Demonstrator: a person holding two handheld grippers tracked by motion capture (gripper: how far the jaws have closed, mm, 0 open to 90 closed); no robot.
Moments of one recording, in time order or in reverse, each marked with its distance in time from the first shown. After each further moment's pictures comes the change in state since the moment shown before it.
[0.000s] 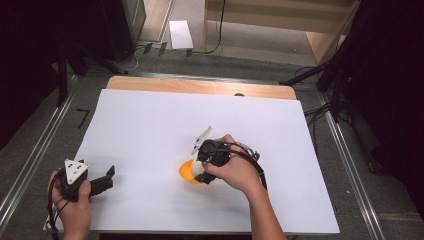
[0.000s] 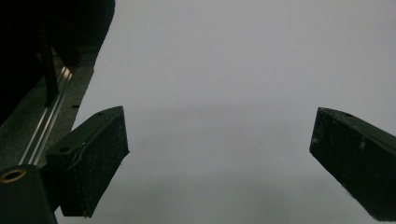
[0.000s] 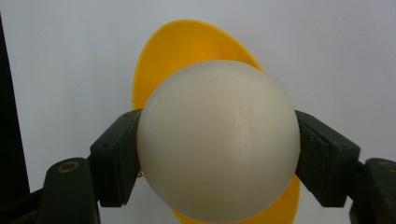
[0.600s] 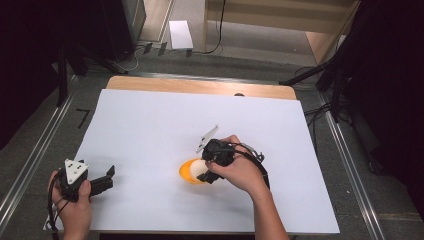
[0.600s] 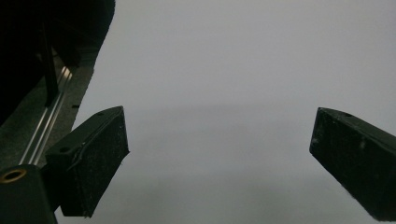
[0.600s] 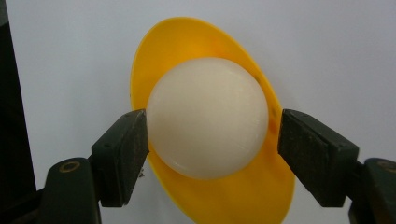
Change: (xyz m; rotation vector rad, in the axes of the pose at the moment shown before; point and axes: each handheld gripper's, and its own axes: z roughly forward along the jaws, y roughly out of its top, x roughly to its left) left arm 0.000 0.000 0.000 -0.001 0.001 -0.002; right arm -0.004 -0.010 -0.006 -0.046 0.015 0.039
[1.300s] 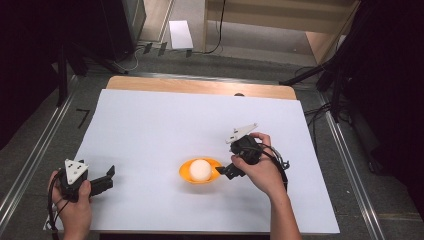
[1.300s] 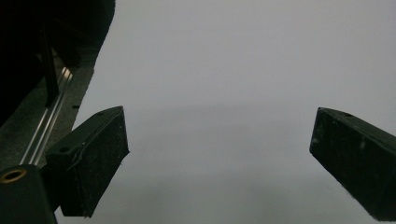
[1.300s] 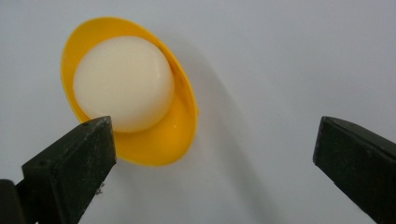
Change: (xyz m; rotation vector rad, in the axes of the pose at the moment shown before) left arm 0.000 0.000 0.000 0.001 0.002 0.004; right arm -0.024 -0.056 -0.033 -0.195 -0.142 0.189
